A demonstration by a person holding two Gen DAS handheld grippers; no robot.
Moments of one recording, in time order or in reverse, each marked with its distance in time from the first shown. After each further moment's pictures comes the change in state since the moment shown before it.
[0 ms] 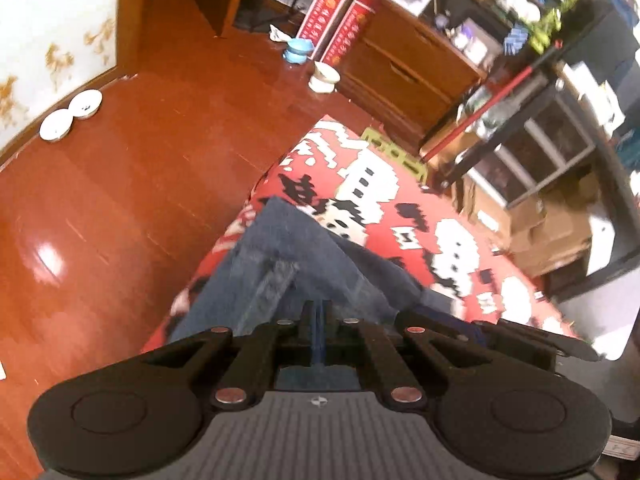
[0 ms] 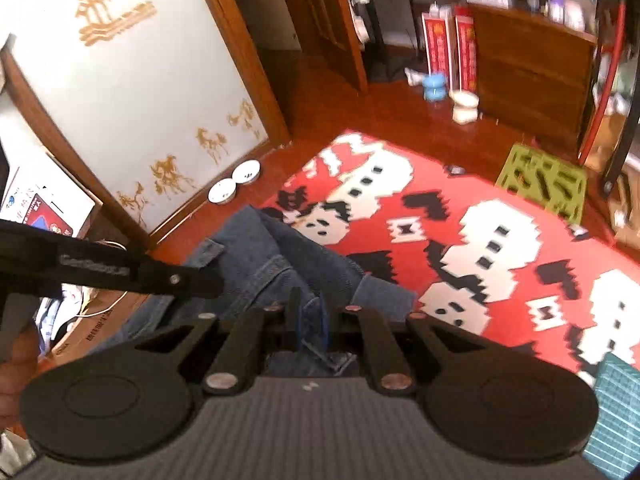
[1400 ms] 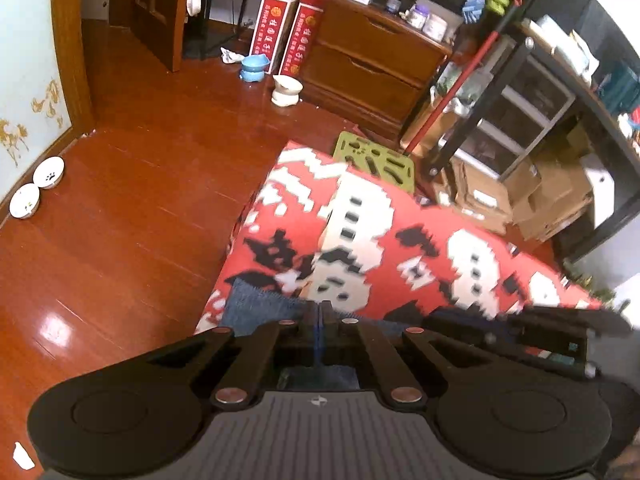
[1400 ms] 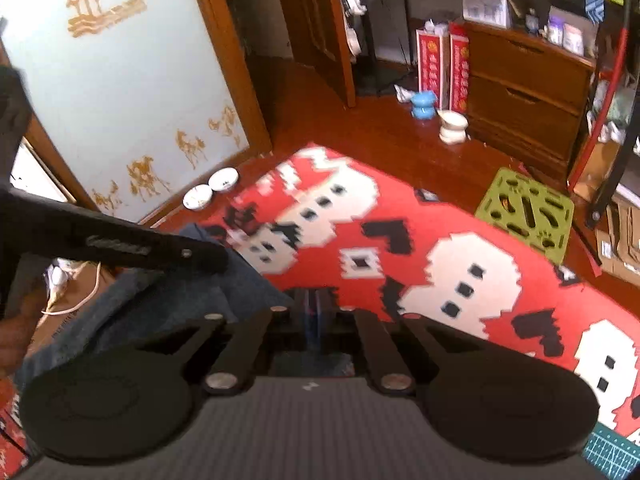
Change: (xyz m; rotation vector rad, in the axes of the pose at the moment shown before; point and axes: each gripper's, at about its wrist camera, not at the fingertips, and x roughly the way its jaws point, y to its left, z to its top) left arm 0.036 -0.012 0.038 0.189 -0.043 -0.027; right arm 0.013 -0.021 0.009 -0.083 -0.086 -0.038
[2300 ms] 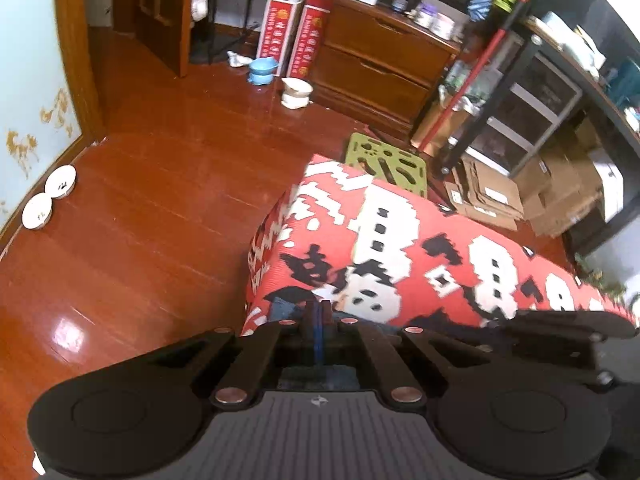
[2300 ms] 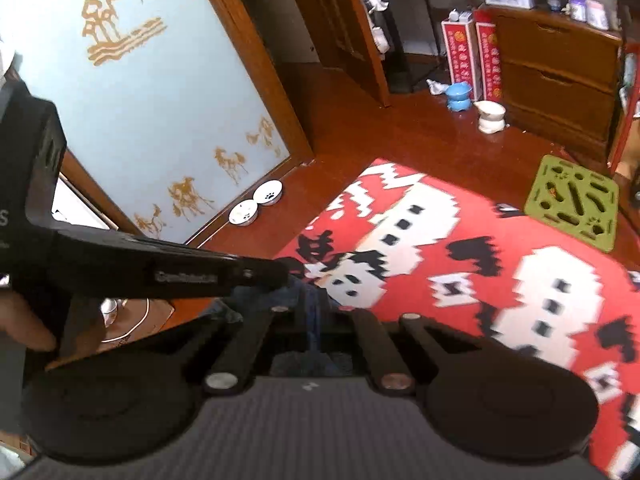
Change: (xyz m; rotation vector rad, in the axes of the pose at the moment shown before) left arm -0.007 0.012 0.006 0.056 0.020 0.049; right arm 0.010 0.017 0.018 0.093 0.019 0.115
